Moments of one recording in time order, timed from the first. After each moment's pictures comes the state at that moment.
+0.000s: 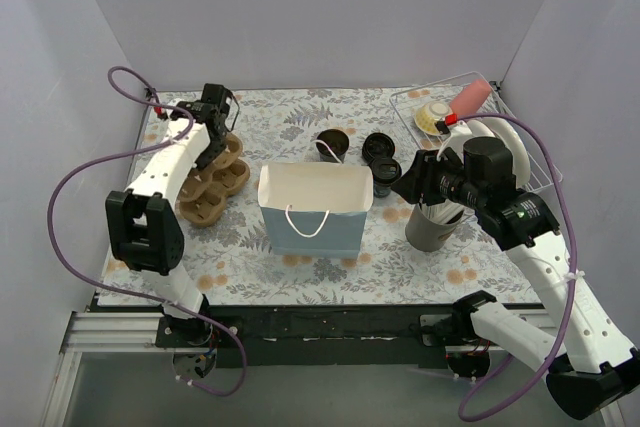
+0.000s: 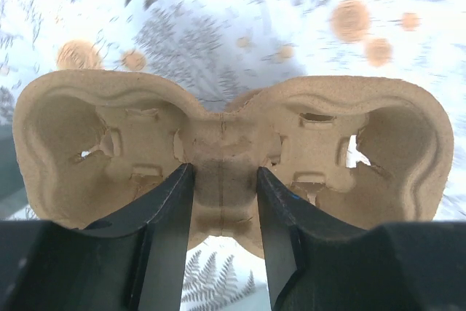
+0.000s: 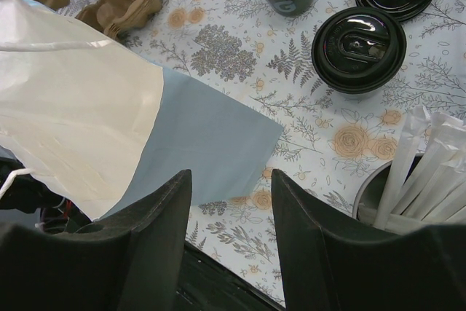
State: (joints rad) left arm -0.18 1.73 1.55 -1.08 -0.62 -1.04; right arm 0.45 0.89 1.08 -0.69 -0.25 0.36
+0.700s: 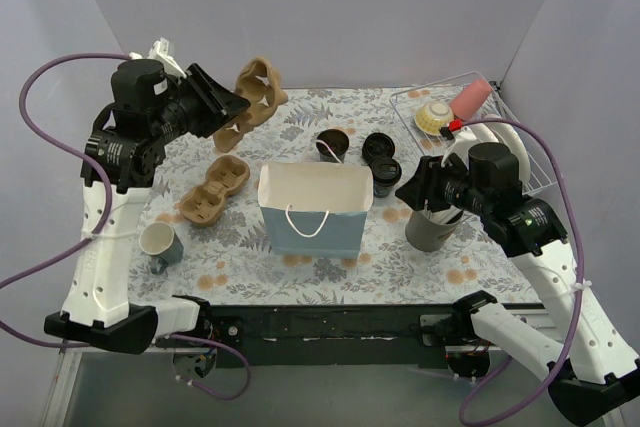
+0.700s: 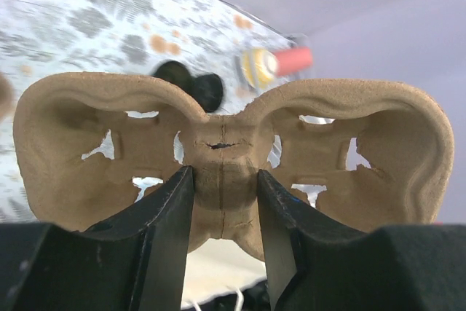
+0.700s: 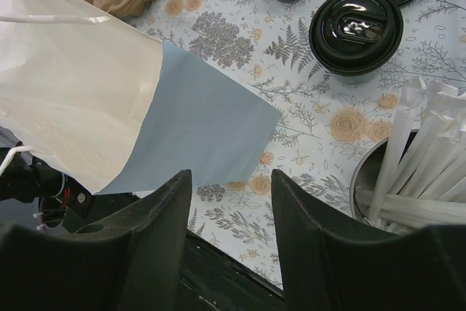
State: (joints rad) left arm -0.24 1.27 1.82 -0.93 0.16 -0.80; right arm 0.45 0.84 1.08 -0.75 -0.25 0.36
